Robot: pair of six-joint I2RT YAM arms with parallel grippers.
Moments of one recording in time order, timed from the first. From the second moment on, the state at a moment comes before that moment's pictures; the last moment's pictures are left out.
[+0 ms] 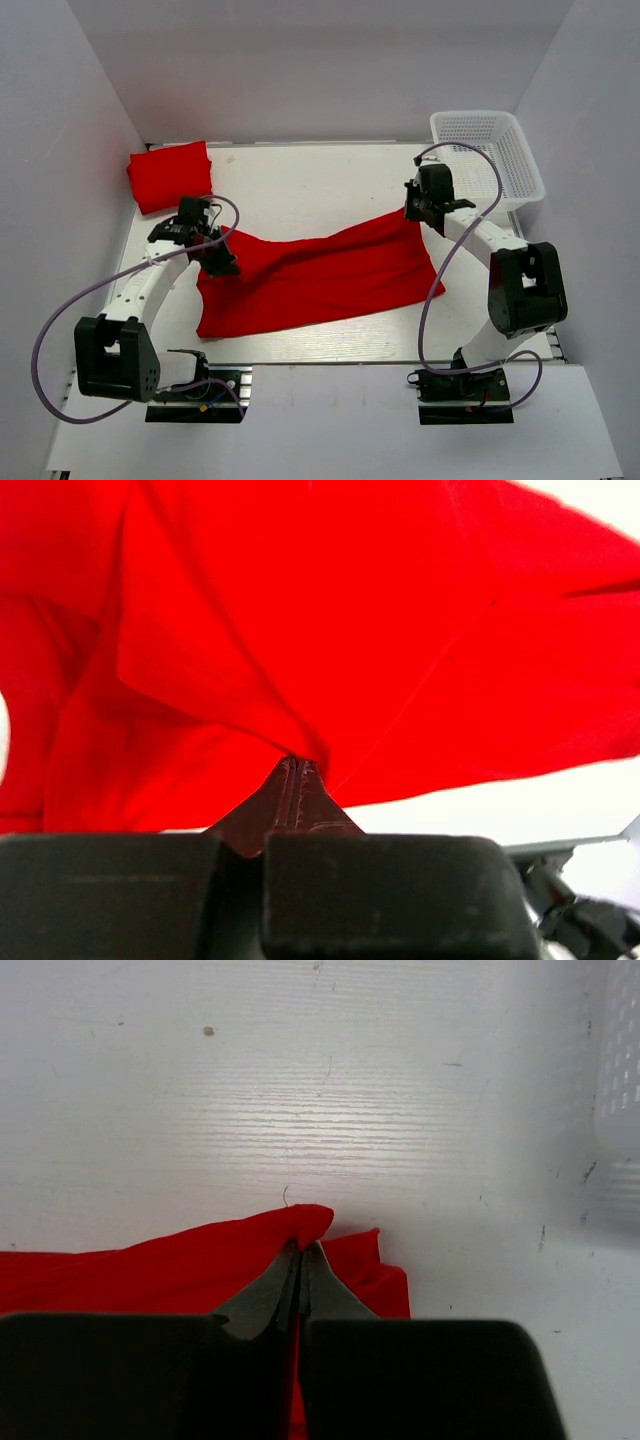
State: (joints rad) left arm -0.11 1.27 0.94 -0.80 0.20 -0.58; right arm 0.26 1.65 1.08 -0.16 0.06 0.17
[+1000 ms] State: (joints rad) left arm -0.22 1.19 0.78 -0.95 0.41 -0.50; right arm 0.26 1.60 1.06 -0.16 0.05 0.15
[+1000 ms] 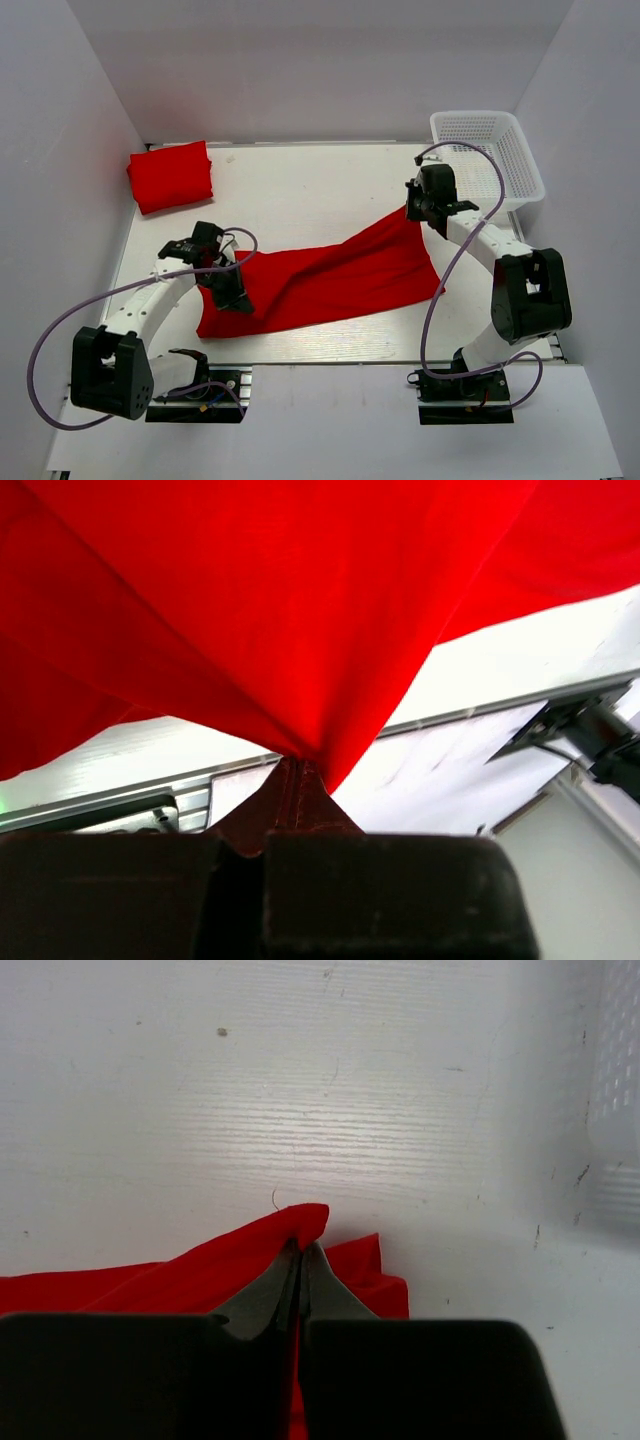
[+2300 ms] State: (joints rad) left arm -0.30 1.56 1.09 -0.89 0.25 -0.46; right arm 0.26 1.35 0.83 -0.17 0.10 0.21
